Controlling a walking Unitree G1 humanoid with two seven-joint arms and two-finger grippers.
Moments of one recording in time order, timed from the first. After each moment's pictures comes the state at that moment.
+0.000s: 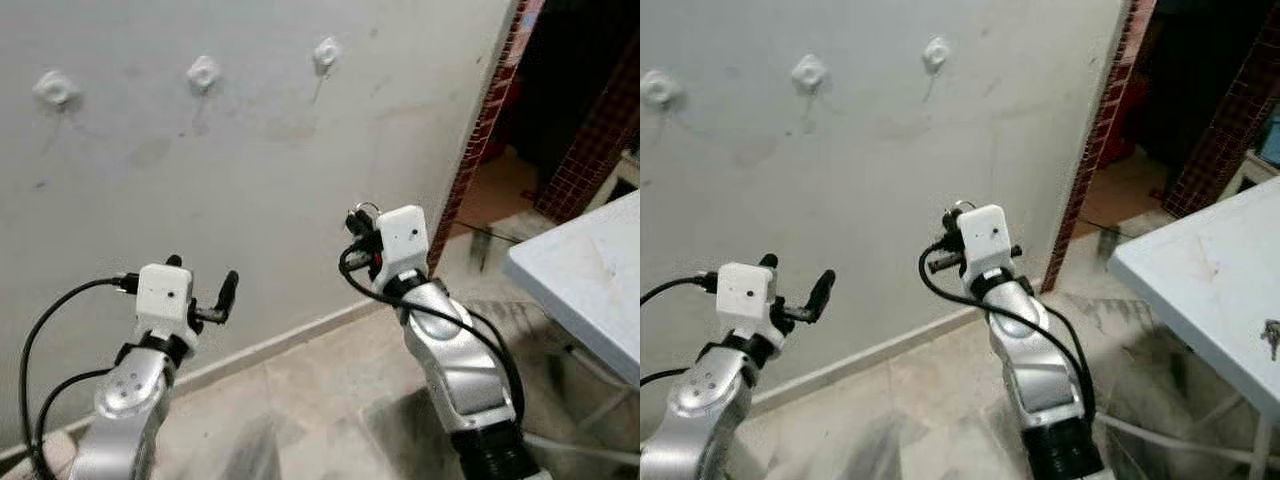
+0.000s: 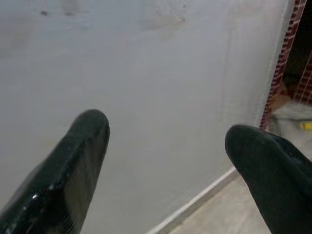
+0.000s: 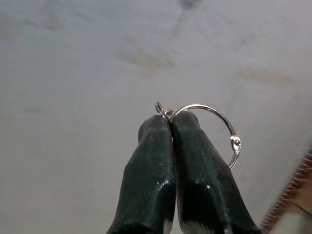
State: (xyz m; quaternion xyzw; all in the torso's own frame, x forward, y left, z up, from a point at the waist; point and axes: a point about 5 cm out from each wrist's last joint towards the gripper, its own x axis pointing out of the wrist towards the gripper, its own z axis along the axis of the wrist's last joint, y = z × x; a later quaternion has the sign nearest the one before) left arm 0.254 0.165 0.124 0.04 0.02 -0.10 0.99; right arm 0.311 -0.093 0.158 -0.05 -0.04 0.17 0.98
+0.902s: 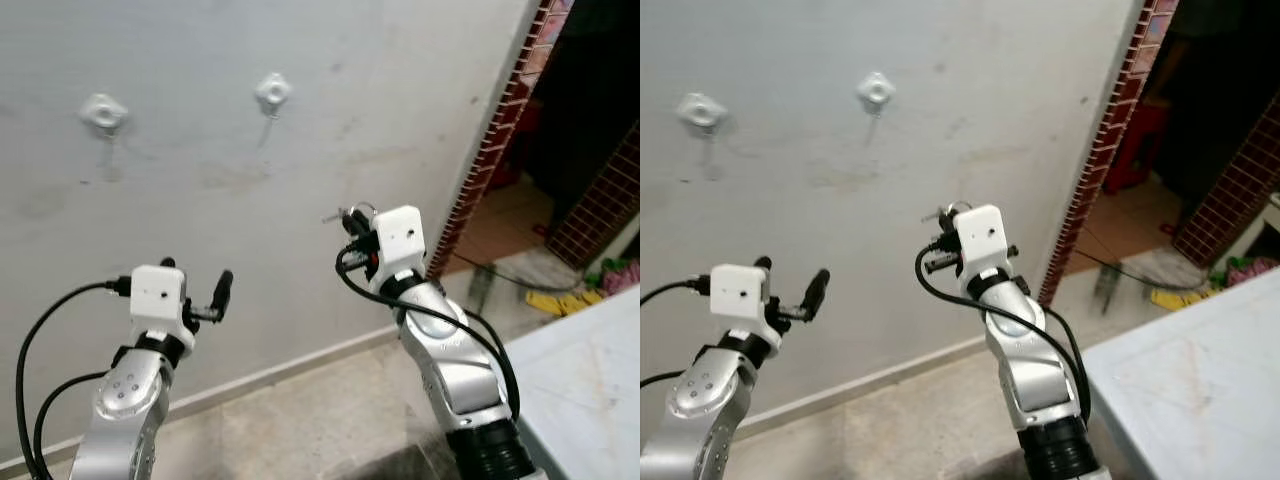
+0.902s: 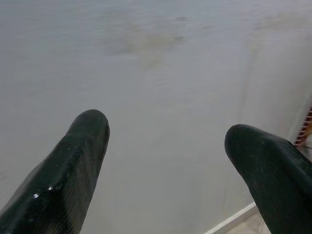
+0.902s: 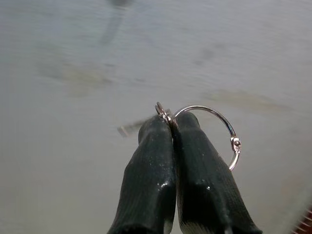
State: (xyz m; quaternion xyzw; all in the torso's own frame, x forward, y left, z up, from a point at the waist) left arm 0.256 0.179 0.129 0.03 0.01 -0.05 1.00; right arm 0.311 -0.076 0.167 -0.05 -0.05 0.19 0.98
